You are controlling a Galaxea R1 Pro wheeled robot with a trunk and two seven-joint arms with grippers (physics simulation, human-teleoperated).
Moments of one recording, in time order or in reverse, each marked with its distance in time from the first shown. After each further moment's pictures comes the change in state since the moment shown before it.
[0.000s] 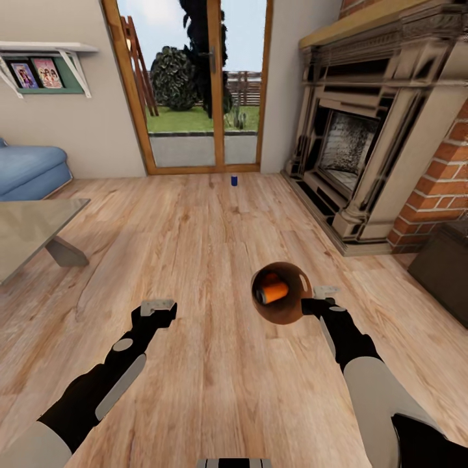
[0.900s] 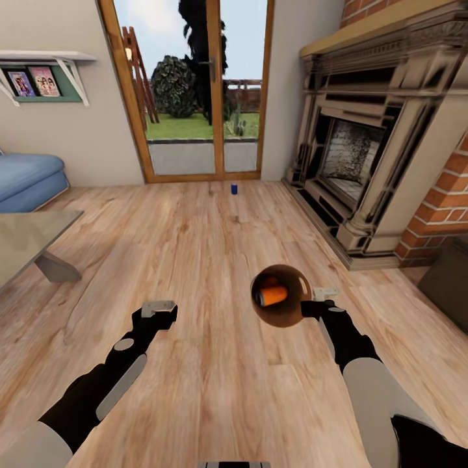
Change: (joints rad) left arm 0.000 -0.004 0.000 0.002 0.006 0.034 0.004; right arm 0.004 0.003 0.002 -0.002 0.003 0.032 -0.002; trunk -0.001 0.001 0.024
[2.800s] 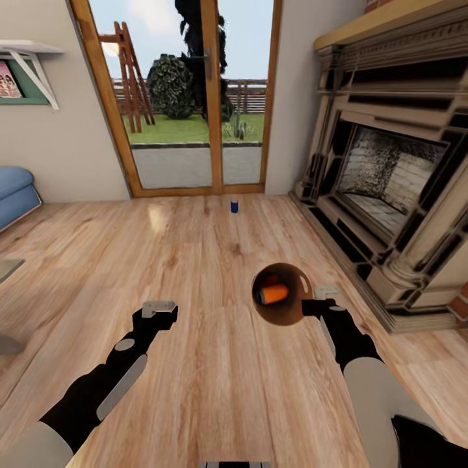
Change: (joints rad) left arm 0.000 -0.003 -0.001 0.003 -0.001 0.002 0.001; right arm 0.000 -0.001 -0.002 -0.014 0.001 0.003 0.000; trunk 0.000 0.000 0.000
